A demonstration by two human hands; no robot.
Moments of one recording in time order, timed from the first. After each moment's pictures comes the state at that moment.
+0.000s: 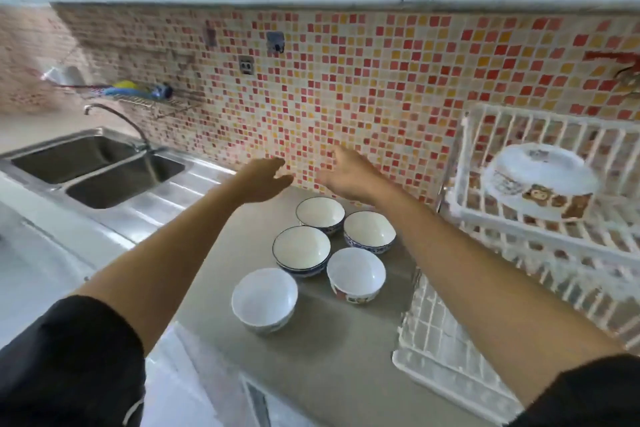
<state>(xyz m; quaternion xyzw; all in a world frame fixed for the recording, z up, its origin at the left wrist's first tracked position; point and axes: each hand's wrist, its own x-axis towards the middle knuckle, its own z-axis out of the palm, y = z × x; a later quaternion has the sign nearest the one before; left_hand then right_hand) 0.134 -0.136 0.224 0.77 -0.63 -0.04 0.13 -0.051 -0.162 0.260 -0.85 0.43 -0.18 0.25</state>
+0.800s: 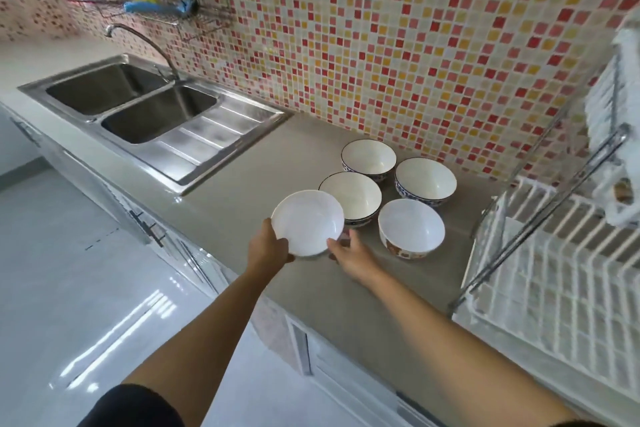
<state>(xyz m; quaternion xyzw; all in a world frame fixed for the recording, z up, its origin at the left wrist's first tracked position) 0.162 -0.053 0.022 0.82 -0.29 -0.28 0.40 0.013 -0.122 0.015 -0.64 0.50 -0.15 0.56</state>
